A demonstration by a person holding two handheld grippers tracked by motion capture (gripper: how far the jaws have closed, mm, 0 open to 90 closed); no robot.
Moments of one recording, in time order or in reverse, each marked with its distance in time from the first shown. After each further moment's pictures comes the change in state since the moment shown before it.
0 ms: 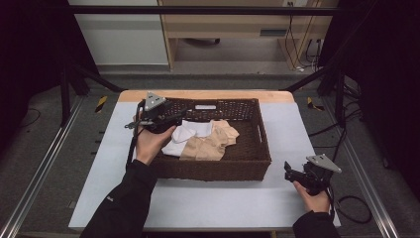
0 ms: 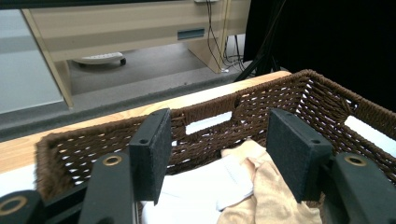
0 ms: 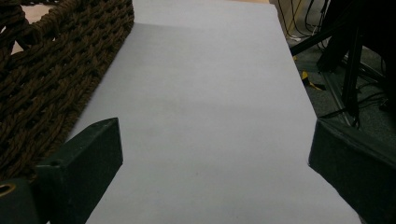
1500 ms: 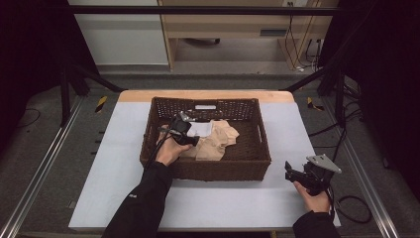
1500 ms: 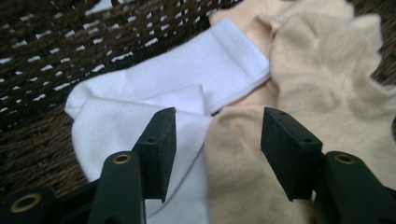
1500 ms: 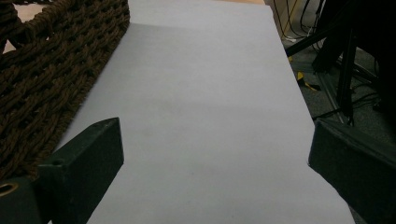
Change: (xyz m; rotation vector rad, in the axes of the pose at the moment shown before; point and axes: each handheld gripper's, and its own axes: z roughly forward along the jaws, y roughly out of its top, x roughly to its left) left arm -0.017 -0.070 0.083 0.478 -0.026 0.147; right arm 0.000 0.000 0.000 -0.004 -0.018 -0.009
